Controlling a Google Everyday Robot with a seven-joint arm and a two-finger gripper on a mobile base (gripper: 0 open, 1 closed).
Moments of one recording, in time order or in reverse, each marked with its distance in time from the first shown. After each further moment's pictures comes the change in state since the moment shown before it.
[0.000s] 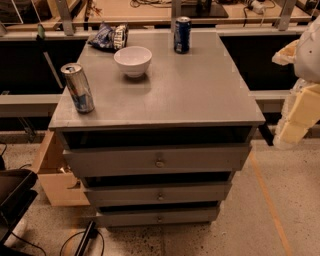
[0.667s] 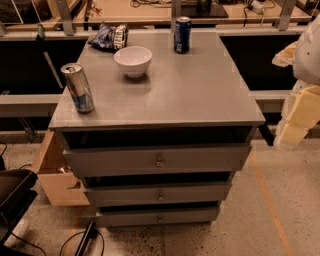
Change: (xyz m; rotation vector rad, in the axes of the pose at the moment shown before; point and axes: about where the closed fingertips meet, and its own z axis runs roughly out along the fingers) arm 0.002 0.001 0.002 -0.007 0.025 0.002
